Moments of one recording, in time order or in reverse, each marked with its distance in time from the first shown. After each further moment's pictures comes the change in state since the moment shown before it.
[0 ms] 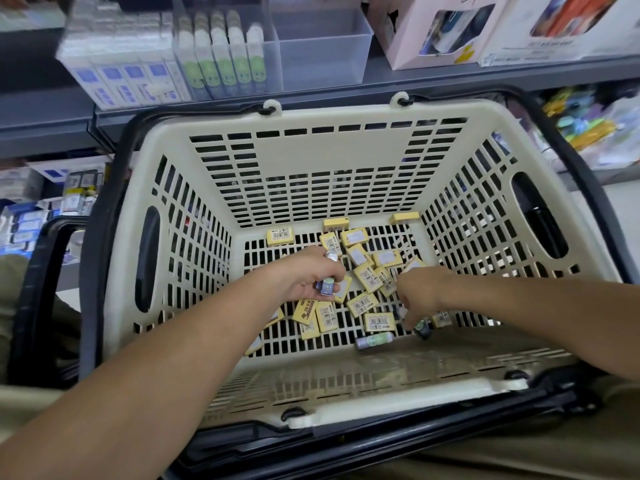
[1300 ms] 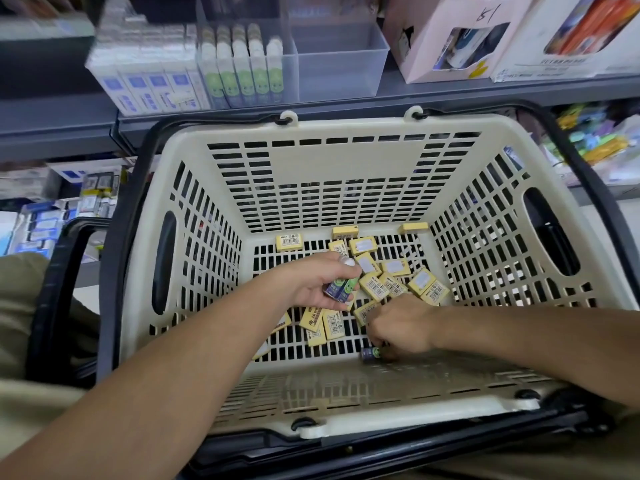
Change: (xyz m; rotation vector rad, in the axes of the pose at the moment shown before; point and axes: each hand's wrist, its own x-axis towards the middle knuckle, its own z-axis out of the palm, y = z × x) left_hand -0.004 0.002 -0.005 -0.067 -0.126 0.002; right_hand 0.002 -0.042 0.014 -0.220 0.168 -0.443
